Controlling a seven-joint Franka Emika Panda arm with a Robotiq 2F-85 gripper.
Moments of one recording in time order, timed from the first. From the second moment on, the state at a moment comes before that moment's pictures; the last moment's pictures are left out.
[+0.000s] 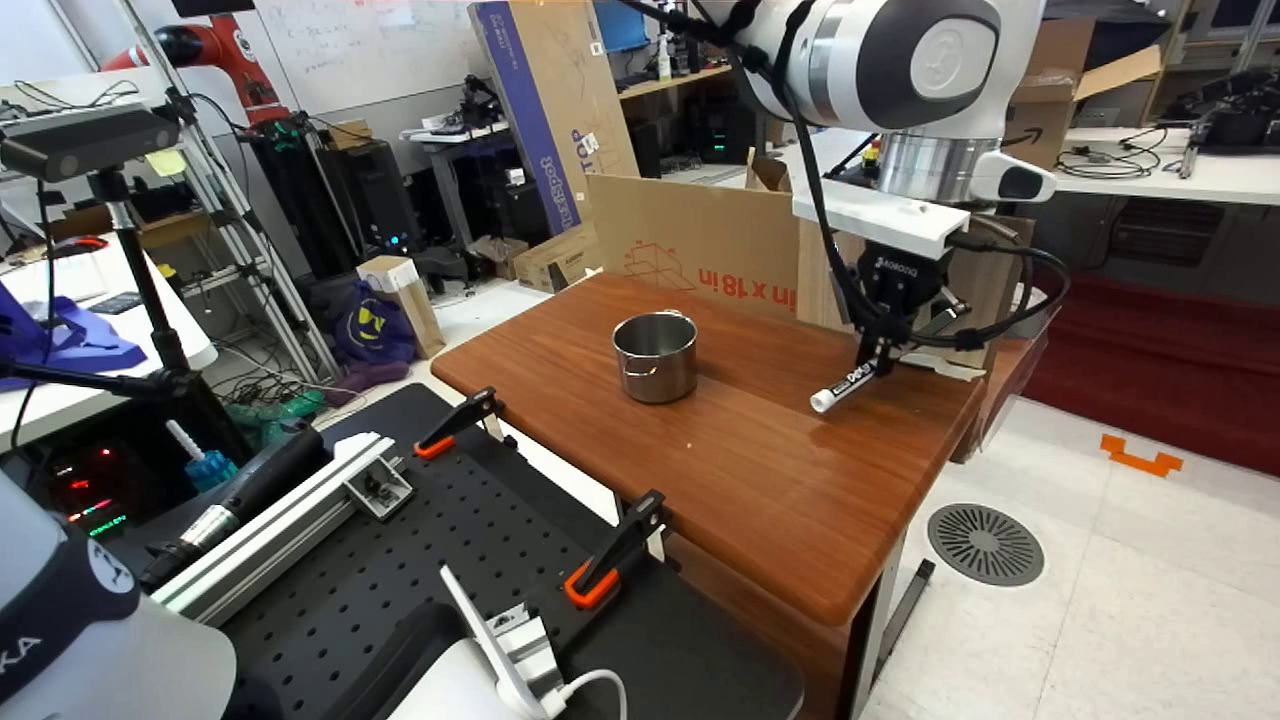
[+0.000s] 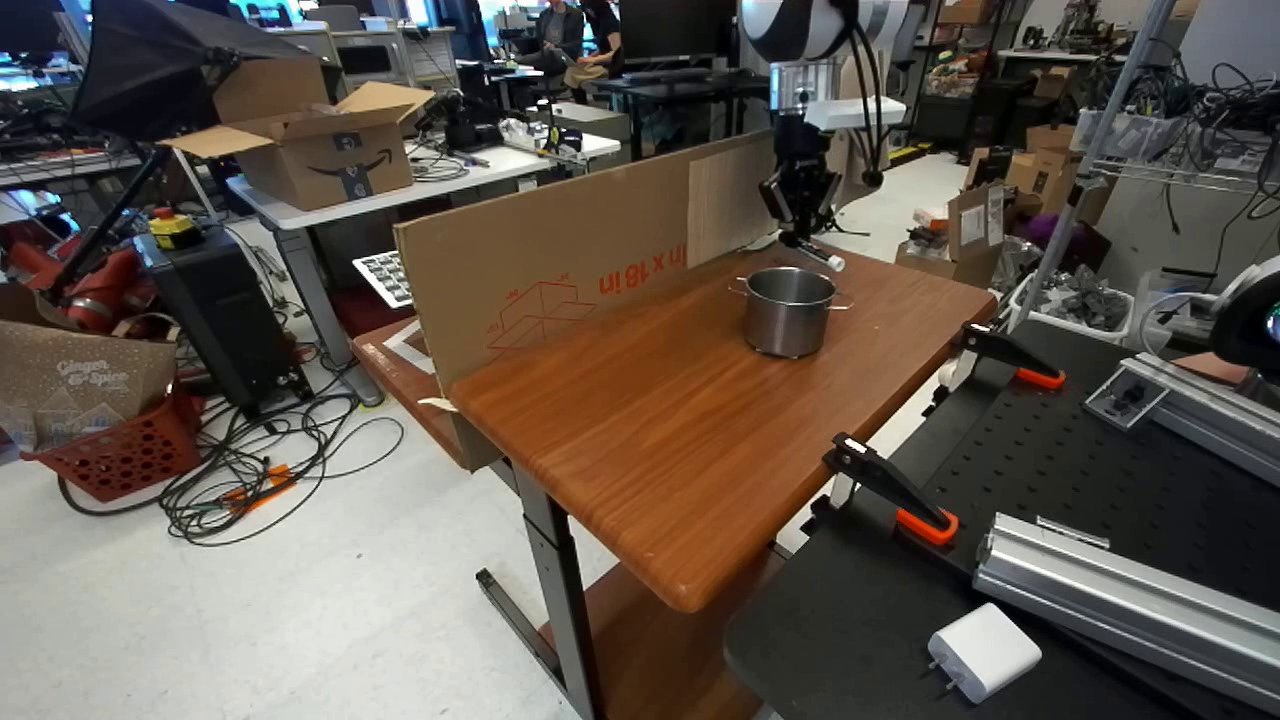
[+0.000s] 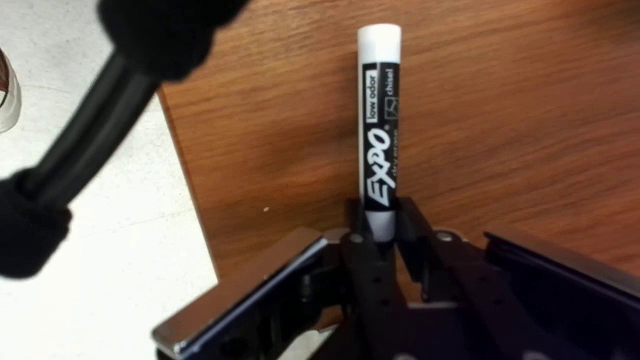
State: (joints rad) arm -0.18 0.79 -0.11 -1.56 0.10 2.19 -0.17
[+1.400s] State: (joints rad) arm -0.06 0.29 -0.03 -2.30 0.01 2.87 -0.17
